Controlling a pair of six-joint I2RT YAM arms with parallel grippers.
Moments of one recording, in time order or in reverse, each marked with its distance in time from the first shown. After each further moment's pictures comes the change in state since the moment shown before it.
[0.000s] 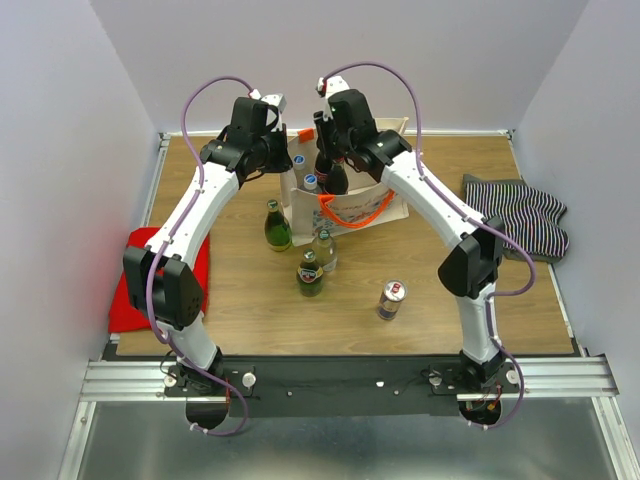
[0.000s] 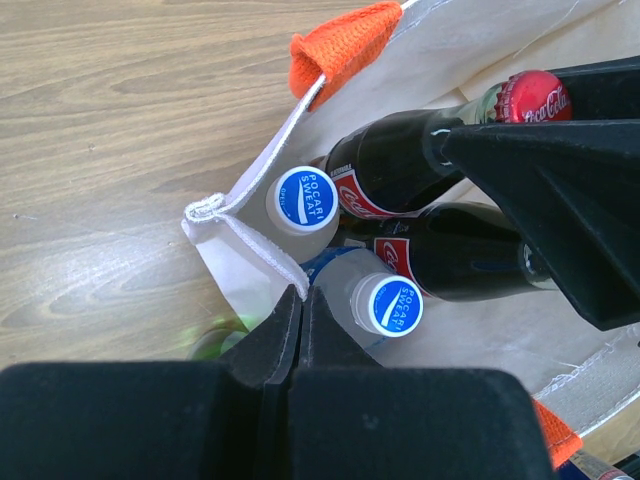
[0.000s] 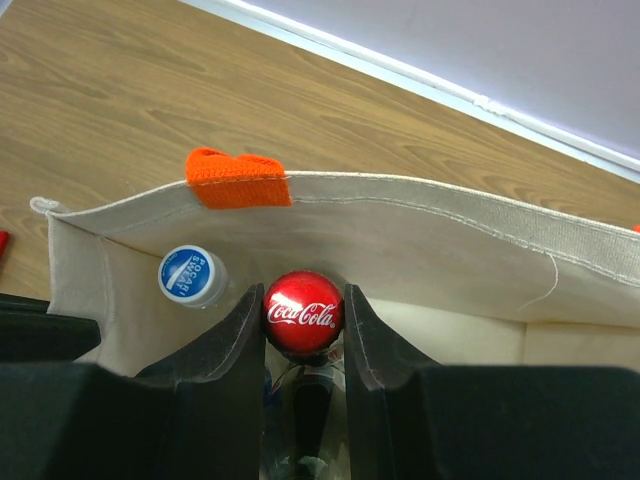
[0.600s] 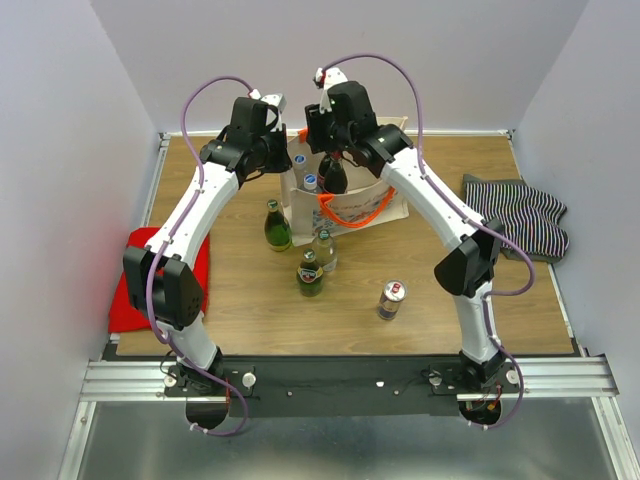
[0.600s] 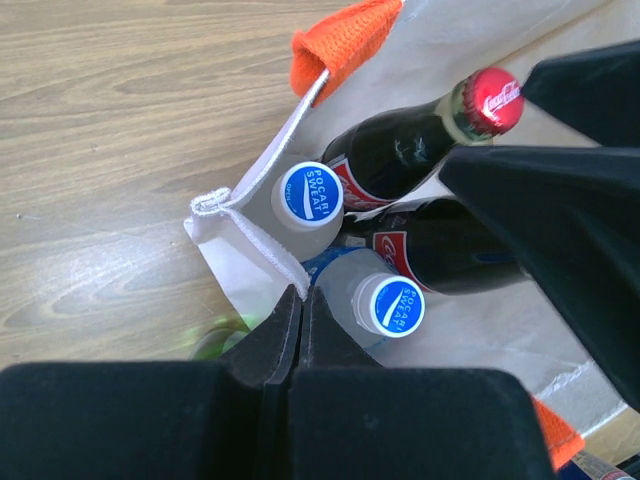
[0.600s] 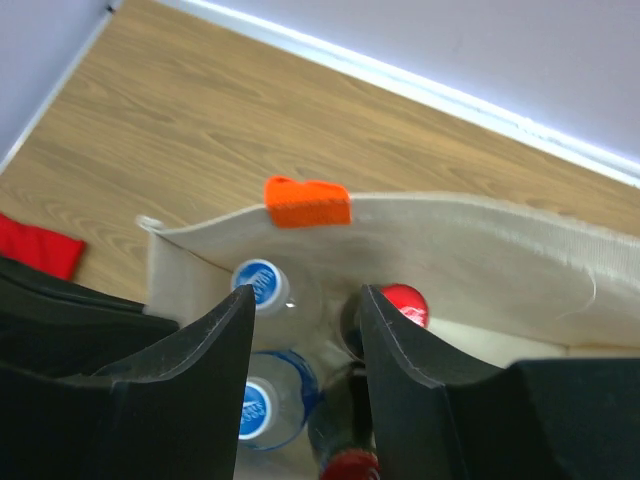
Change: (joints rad) left arm 0.000 0.000 0.000 0.000 -0.002 0.003; right arm 0.005 0.038 0.115 -0.063 -0.051 0.046
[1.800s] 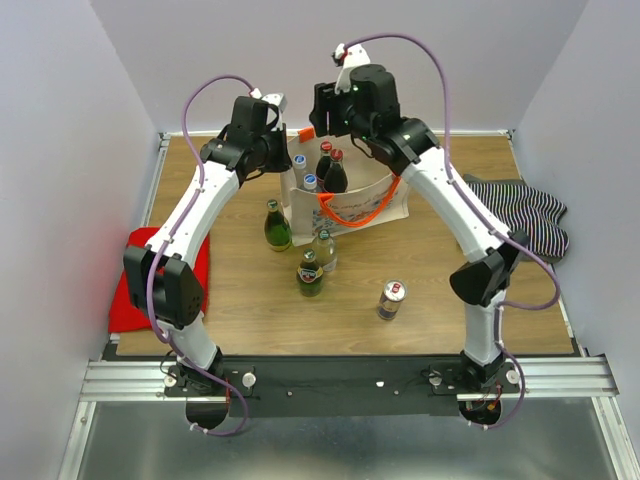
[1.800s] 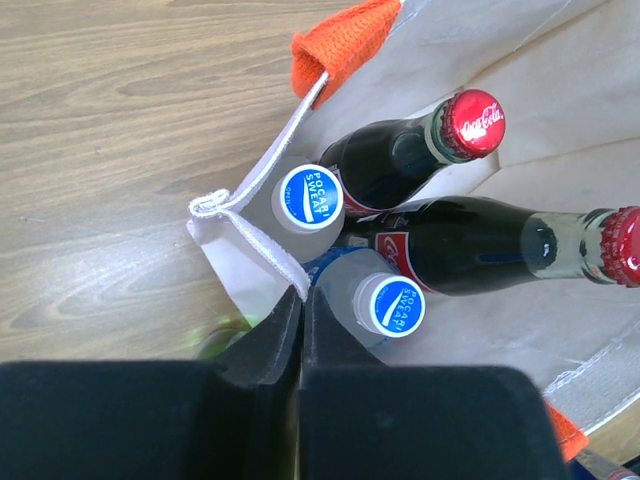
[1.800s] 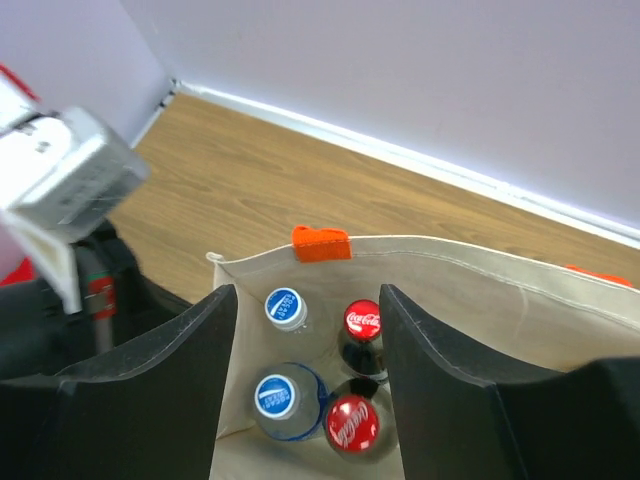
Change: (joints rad) left arm 0.000 0.003 0.008 -0.005 0.000 0.010; right arm 0.002 -0.108 0.017 0.042 0.006 0.015
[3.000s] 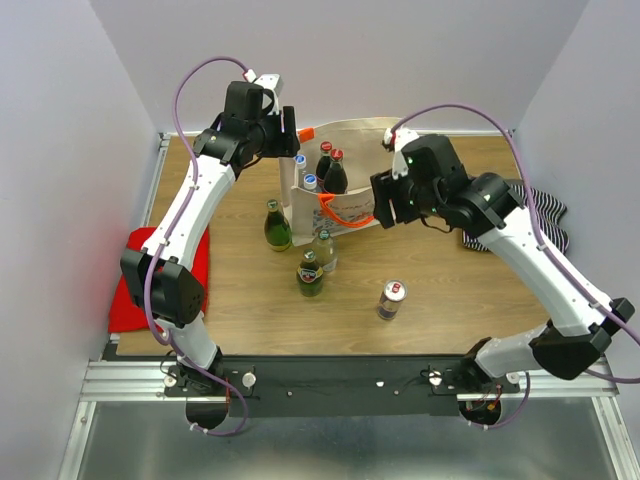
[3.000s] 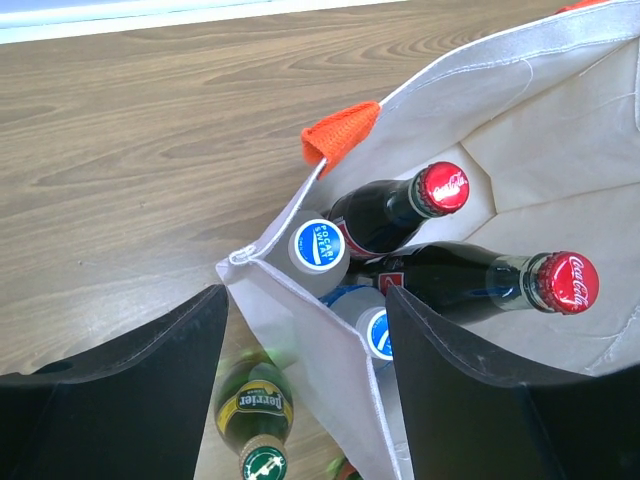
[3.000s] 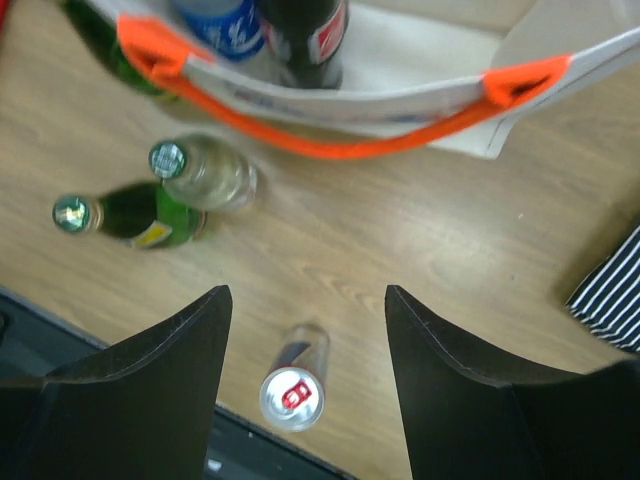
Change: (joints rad) left arm 0.001 0.013 0.129 -0.023 -0.045 0.039; right arm 0.022 -0.613 -0.612 -0.431 0.005 0.005
